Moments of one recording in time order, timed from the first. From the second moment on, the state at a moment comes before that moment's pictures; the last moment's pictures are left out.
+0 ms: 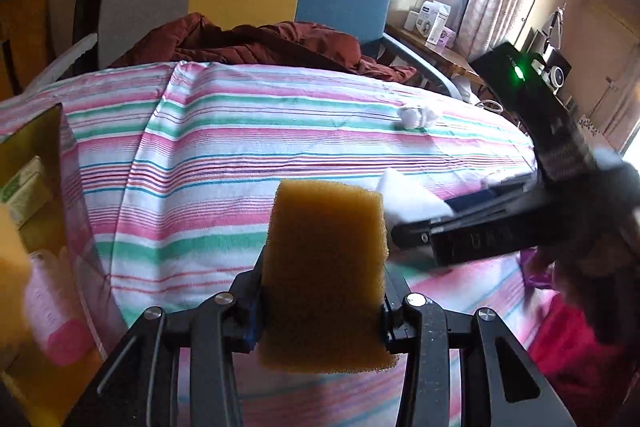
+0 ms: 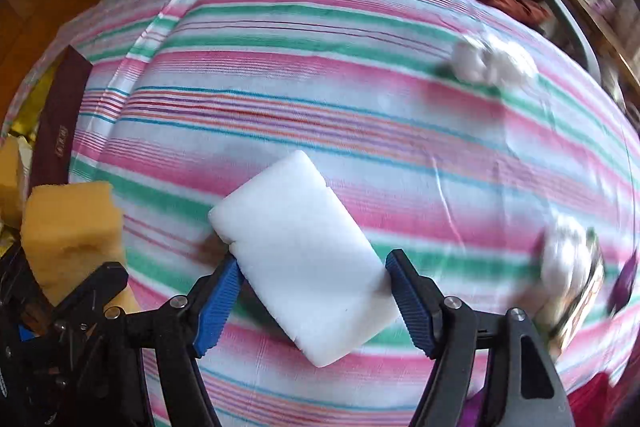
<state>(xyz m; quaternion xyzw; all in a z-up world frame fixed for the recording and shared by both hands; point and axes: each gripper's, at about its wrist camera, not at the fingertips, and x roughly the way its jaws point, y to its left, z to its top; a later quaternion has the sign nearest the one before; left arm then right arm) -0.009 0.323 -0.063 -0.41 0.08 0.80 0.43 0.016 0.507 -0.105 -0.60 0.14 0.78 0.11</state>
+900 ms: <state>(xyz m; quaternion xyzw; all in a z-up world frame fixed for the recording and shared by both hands) 0.044 0.251 -0.006 -0.36 0.11 0.85 0.37 0.032 0.487 -0.113 -0.56 0.09 0.81 0.14</state>
